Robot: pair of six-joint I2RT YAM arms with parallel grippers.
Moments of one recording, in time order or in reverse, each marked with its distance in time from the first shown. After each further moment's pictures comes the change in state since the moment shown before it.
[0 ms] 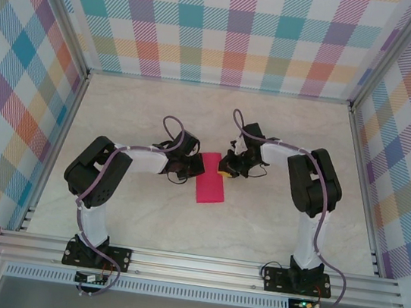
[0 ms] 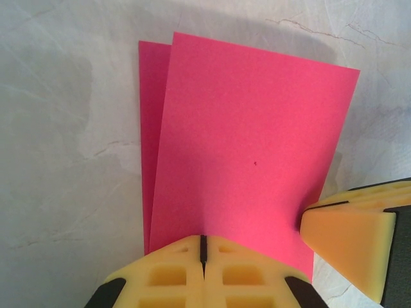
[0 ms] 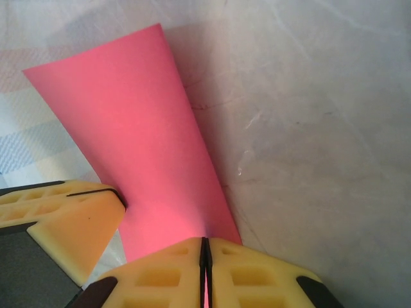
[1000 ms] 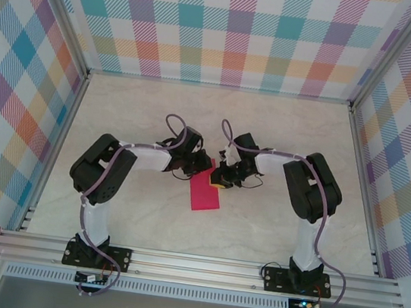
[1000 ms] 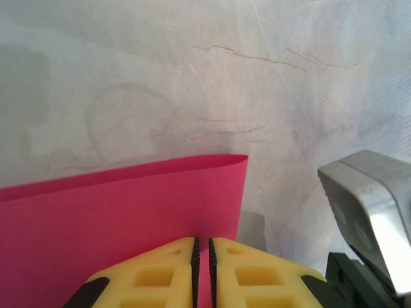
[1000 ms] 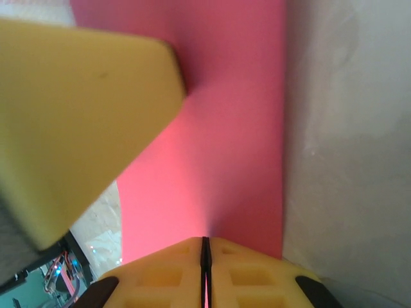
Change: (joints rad) left arm 0.000 0.057 0.059 0.093 0.077 -0.069; right arm 0.083 -0.052 -0.140 0.099 -0.106 -0.117
